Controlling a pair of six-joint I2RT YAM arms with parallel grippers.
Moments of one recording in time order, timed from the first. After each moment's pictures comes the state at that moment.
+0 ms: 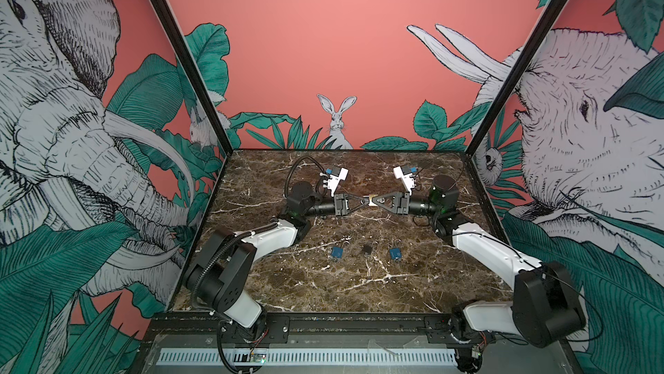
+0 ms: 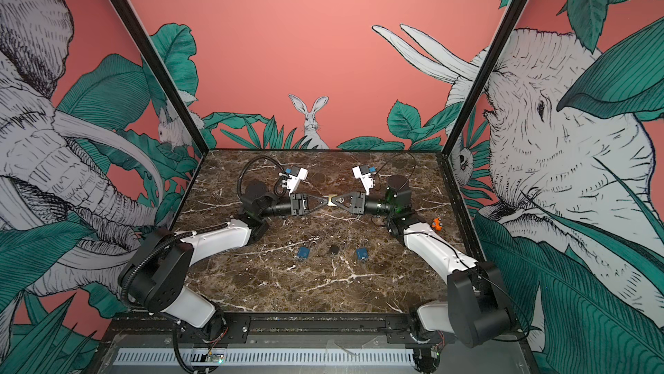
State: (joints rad) left arm -0.58 1.56 0.80 0.89 0.97 -1.07; right arm 0.34 1.33 0.78 0.42 -1.06 0.83
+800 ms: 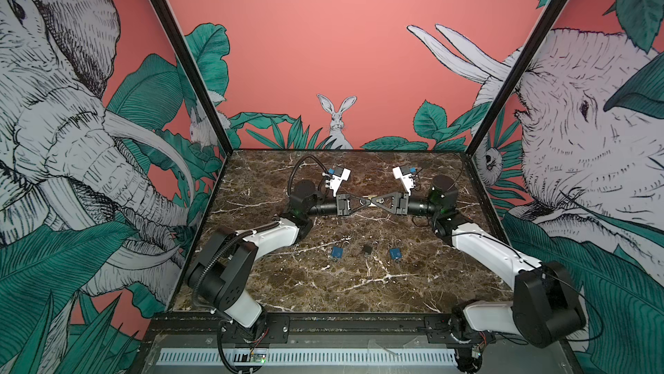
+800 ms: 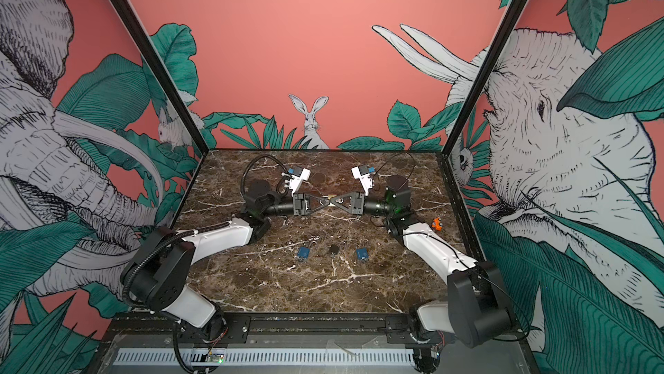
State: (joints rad) left arm -0.59 1.57 0.82 0.84 0.97 -1.04; right arm 0.36 1.33 0.78 0.41 -1.05 0.82
